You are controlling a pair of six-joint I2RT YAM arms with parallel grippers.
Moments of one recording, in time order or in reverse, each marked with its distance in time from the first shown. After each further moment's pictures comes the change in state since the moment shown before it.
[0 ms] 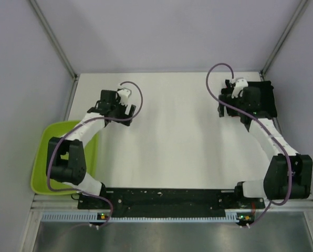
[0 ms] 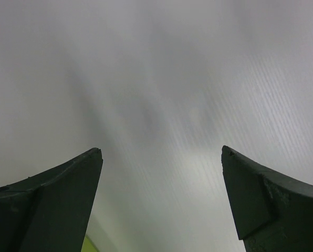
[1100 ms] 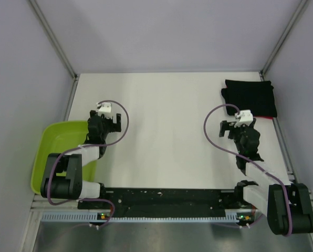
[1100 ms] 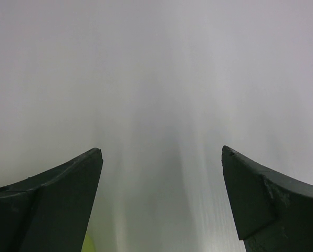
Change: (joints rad) left arm 0.143 -0.229 -0.695 1.007 -0.108 -0.121; right arm 0.027 -0.376 -0.846 0.892 0.093 0.076
